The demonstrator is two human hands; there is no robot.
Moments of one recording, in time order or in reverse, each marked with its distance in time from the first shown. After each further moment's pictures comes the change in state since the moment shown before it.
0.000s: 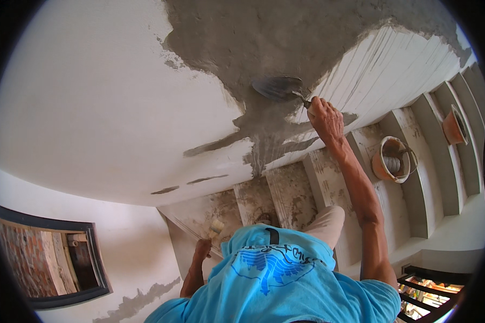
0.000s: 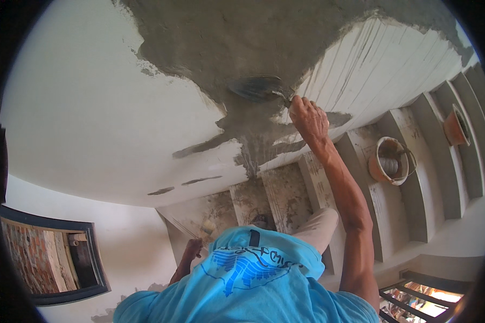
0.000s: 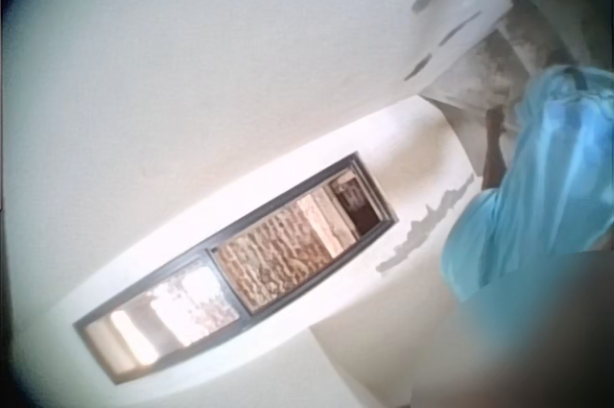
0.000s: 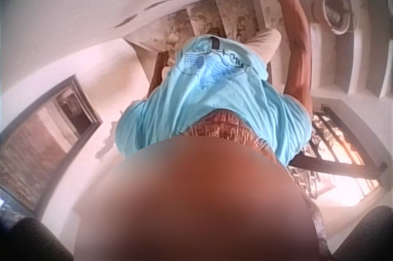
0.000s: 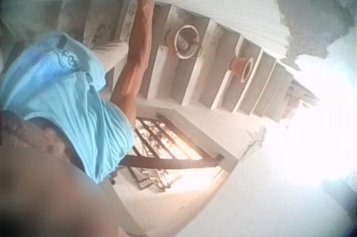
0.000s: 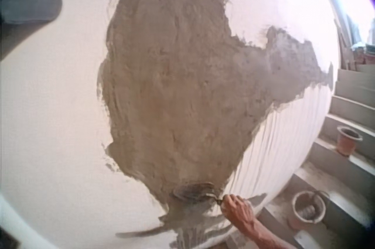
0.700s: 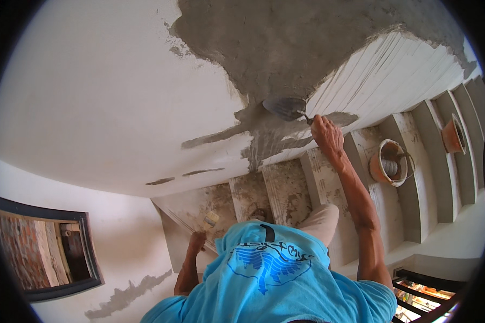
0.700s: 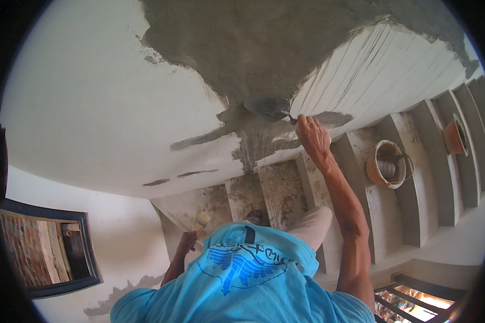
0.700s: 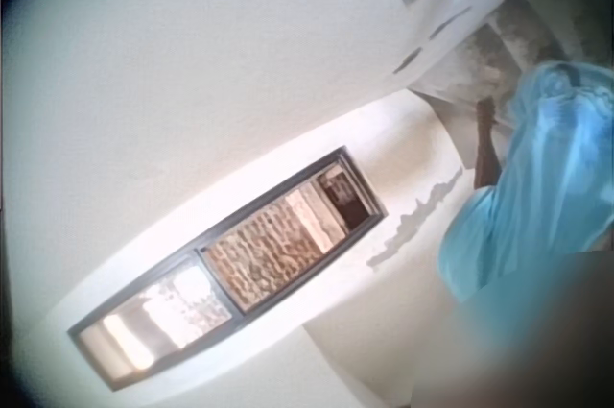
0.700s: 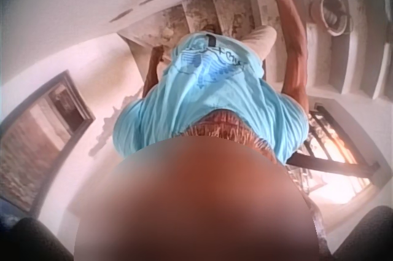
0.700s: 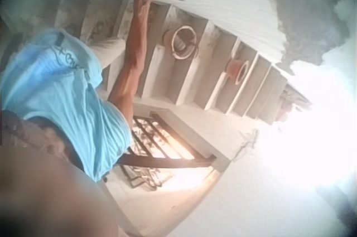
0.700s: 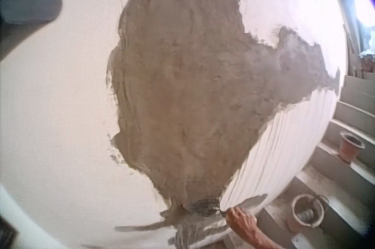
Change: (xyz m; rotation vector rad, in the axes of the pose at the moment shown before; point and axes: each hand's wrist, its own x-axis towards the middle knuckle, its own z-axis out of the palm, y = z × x) left_hand 0.024 -0.042 -0.014 0.245 -0.092 0.436; right_hand -0.047 0.012 0.031 -0.006 -0.201 0.018
